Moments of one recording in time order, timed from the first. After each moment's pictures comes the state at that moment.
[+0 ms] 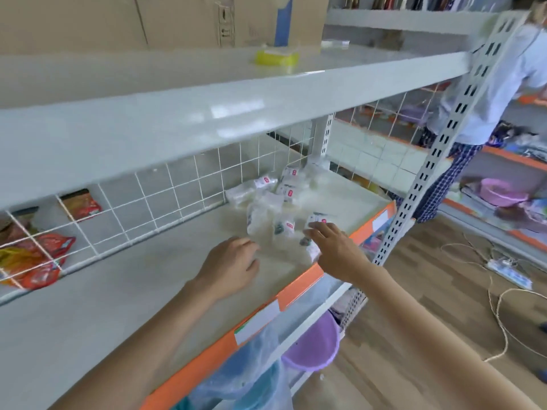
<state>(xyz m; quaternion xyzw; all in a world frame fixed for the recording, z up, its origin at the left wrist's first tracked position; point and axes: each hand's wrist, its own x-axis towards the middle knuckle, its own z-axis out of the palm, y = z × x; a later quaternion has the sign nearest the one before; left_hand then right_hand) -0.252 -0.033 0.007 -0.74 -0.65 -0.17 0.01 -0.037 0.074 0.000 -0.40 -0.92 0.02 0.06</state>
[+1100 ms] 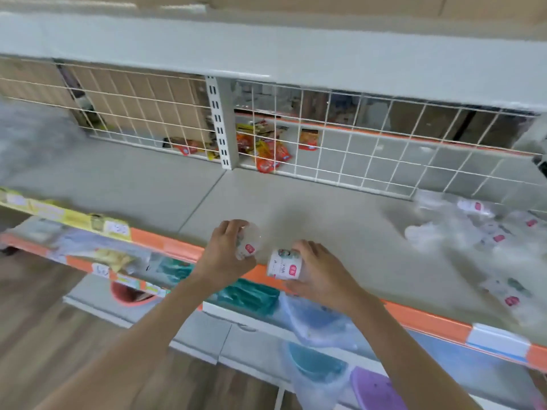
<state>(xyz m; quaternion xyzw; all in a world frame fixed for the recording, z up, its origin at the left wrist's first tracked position) -0.230 -0.245 -0.008 -0.17 -0.92 -0.34 0.01 -0.162 -0.050 -0.016 0.08 -0.97 0.22 0.02</state>
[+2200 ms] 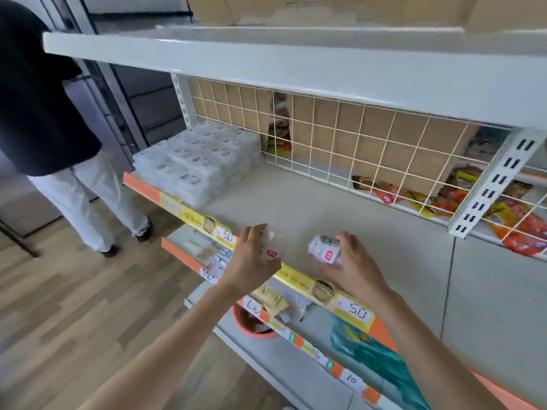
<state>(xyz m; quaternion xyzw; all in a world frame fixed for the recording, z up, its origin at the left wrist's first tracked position) -0.435 -0.647 -0.014 -0.05 -0.92 -0.39 0.08 -0.446 -0.431 -0.034 0.08 -0.96 0.26 0.06</state>
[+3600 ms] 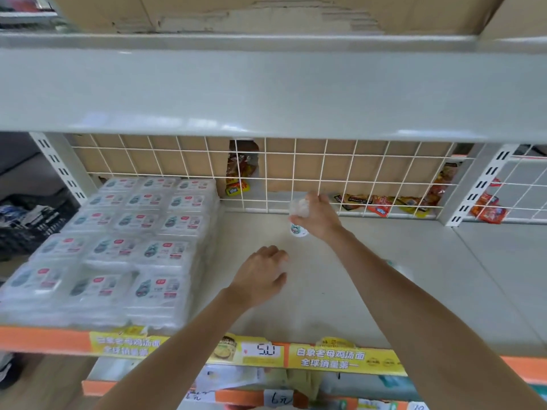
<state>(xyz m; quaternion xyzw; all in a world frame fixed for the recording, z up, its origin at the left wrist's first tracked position) -0.679 -0.715 -0.052 -0.45 -0.87 -0.21 0.00 -0.685 -0.534 -0.011 -0.21 -0.93 0.28 0.09</state>
